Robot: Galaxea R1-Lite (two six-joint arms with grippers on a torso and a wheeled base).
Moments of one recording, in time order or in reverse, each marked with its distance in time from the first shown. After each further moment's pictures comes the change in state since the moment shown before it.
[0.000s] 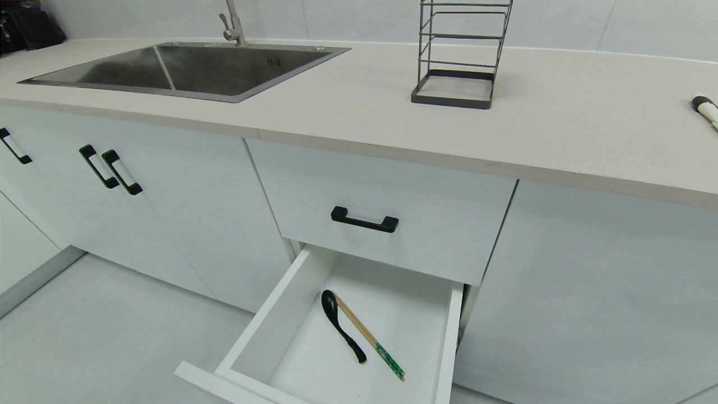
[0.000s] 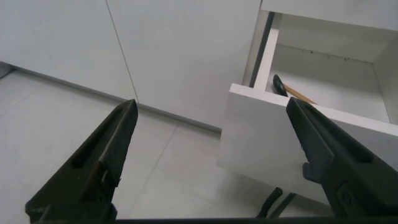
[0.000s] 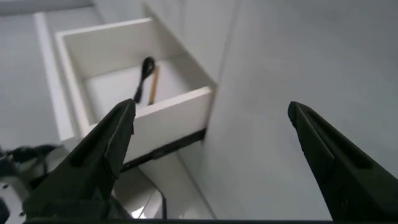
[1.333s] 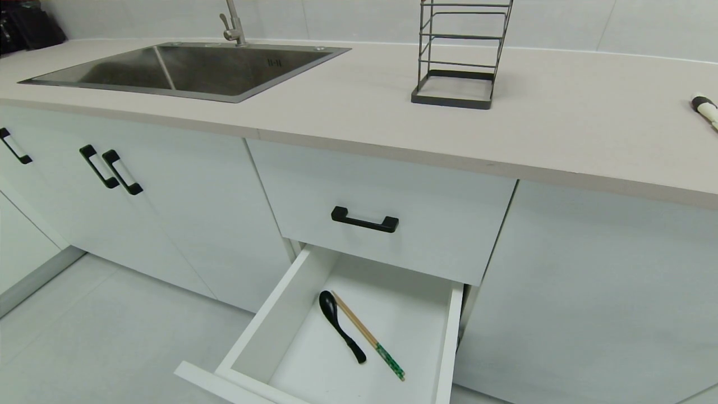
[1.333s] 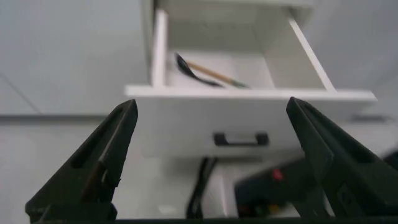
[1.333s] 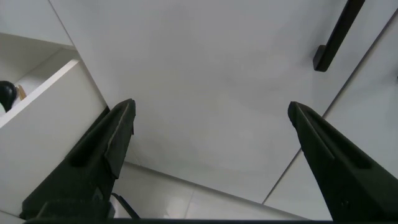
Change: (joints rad) left arm -0.073 0.313 -0.197 0.196 -0.504 0.021; right arm -0.364 -0.446 0.142 0.374 -0.141 0.223
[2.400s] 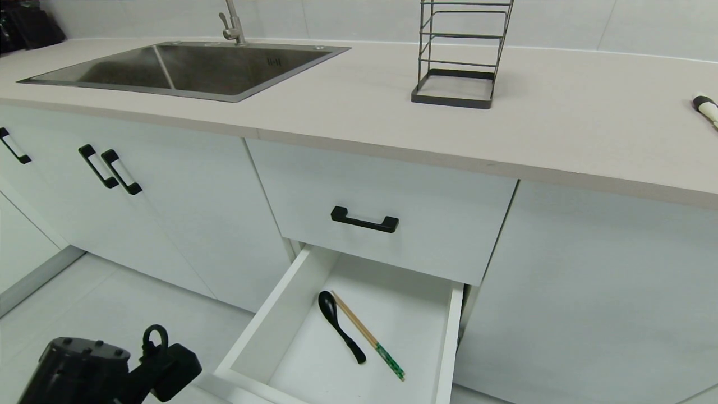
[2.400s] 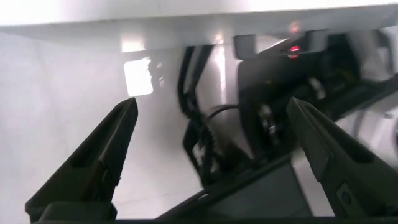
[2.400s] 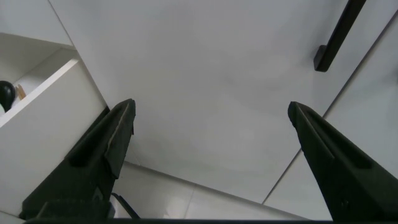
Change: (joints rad) left arm -0.246 1.009 -0.051 -0.274 0.320 0.057; right arm 0.000 0.000 0.000 0.000 0.000 0.000
